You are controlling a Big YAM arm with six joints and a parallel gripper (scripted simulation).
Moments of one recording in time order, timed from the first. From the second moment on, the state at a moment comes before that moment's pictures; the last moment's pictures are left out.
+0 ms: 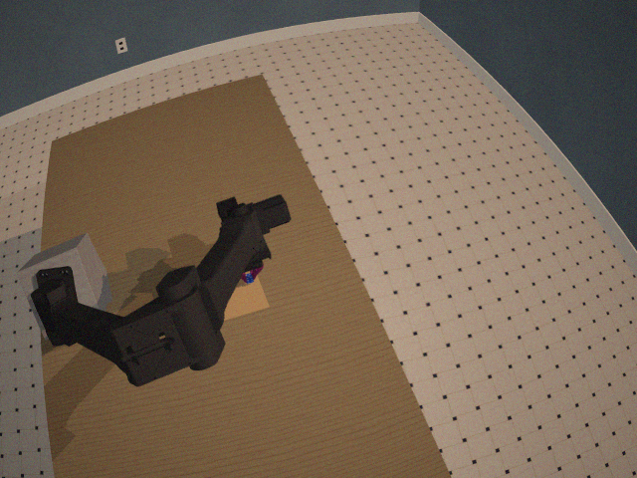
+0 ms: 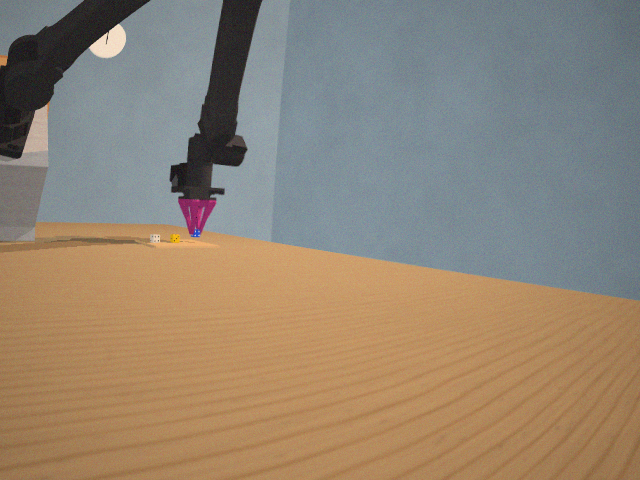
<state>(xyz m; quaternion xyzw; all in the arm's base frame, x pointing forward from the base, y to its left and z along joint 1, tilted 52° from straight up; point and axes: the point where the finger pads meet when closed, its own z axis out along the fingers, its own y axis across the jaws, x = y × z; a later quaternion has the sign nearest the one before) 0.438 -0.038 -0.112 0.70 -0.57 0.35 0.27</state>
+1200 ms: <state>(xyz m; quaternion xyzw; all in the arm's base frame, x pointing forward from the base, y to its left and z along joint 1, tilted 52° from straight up) 0.441 -0.043 -0.118 0.70 -0.56 0.34 0.28</state>
